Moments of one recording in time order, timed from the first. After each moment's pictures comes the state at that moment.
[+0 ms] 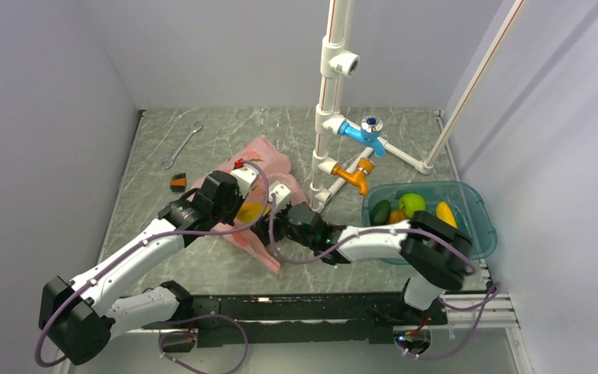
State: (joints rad) left arm -0.64 1.04 0.83 -0.54 -0.23 0.06; right arm 1.08 1.69 0.80 0.62 0.13 0.16
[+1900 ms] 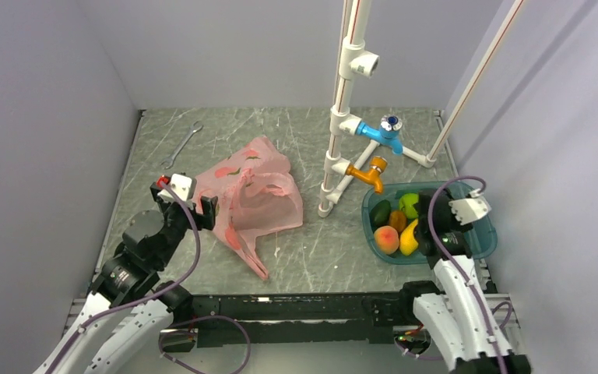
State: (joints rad) left arm -0.59 0.43 0.71 -0.43 -0.32 0.00; right arm 0.20 0.70 0.58 -0.63 0.77 0.95
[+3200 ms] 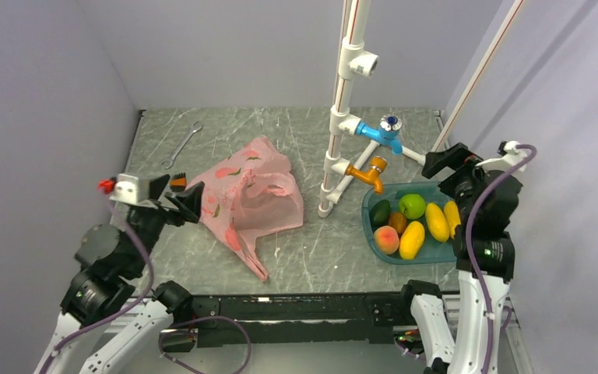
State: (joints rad) left arm -0.59 0.37 0.86 -0.41 -0.30 -0.14; right arm -0.20 0.66 1.03 -0.58 -0.03 0.46
